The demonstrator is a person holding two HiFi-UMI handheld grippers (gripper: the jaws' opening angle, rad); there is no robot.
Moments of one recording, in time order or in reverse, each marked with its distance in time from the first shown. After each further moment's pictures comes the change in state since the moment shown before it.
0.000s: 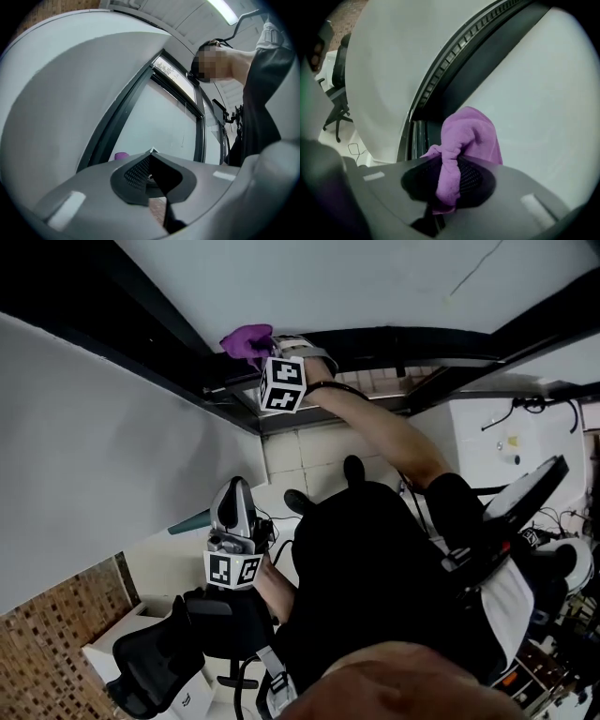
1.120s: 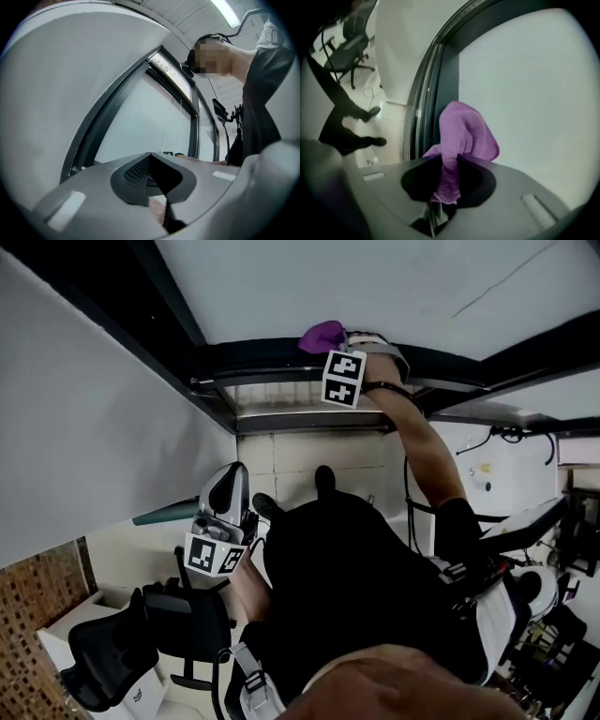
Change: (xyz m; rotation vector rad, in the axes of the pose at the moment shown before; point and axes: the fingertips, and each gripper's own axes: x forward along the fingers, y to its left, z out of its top) left arm 0.025 -0.031 -0.015 -0.020 0.019 -0.069; right arm -0.088 -0.047 -0.174 -0.327 0.516 0.064
